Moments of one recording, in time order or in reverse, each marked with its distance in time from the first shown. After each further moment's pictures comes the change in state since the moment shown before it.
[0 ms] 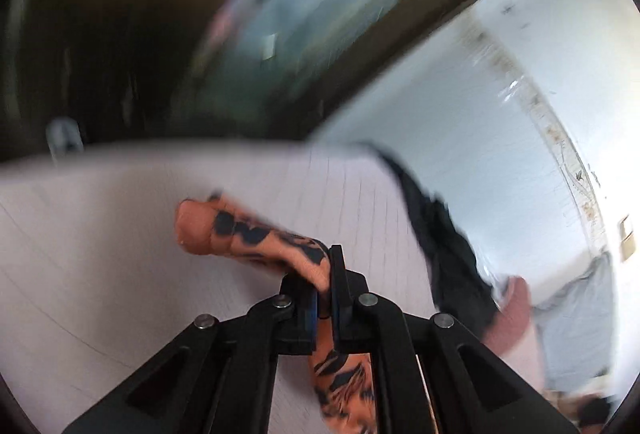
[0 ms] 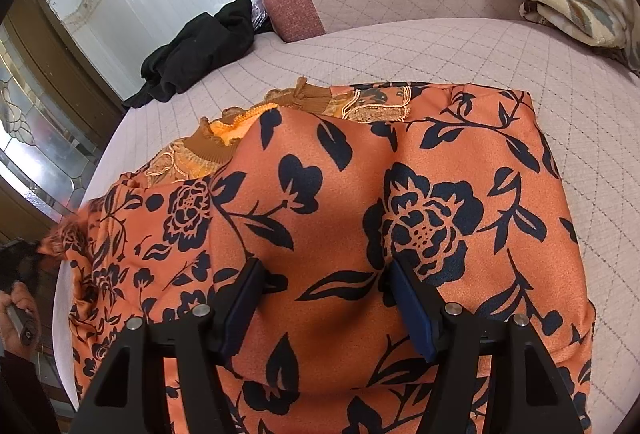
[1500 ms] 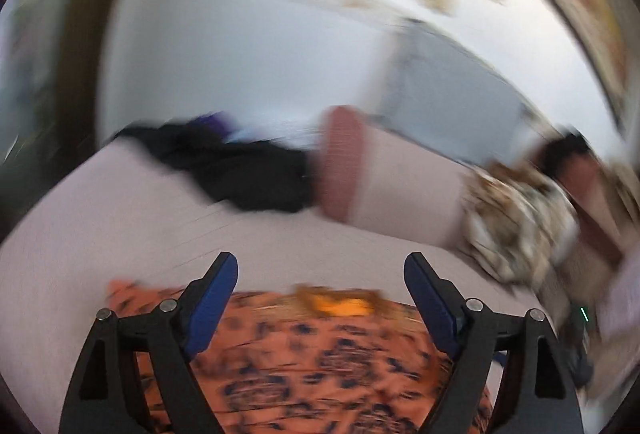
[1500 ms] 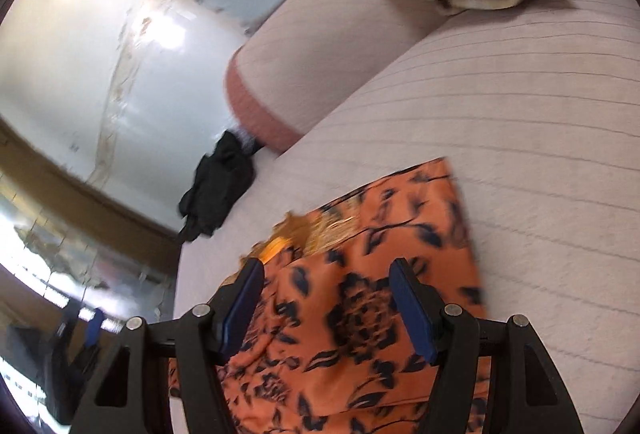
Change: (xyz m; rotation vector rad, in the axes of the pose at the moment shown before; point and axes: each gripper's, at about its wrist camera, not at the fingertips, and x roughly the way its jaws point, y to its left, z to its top) left arm -0.055 -0.200 -0.152 0.672 0.299 -0.445; right arm -0.069 -0.089 0.032 0.389 -0.192 0.279
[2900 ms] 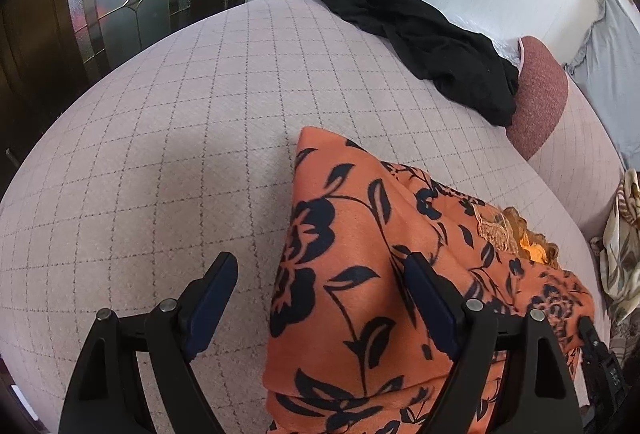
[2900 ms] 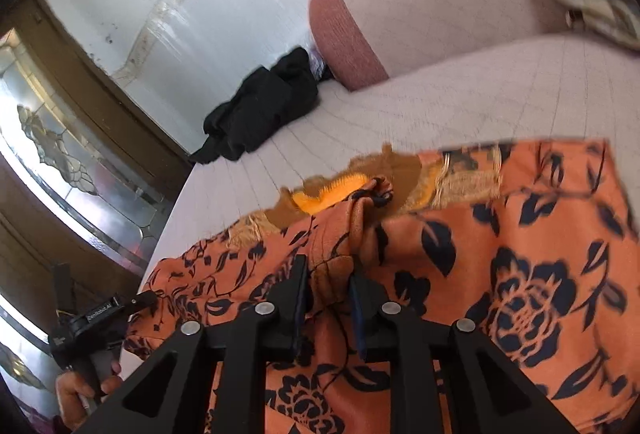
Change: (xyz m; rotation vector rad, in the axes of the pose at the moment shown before) left arm 0.055 0.131 -0.063 -0.252 0.348 0.403; right arm 0.096 0.084 -0.061 -0.327 0.067 0.008
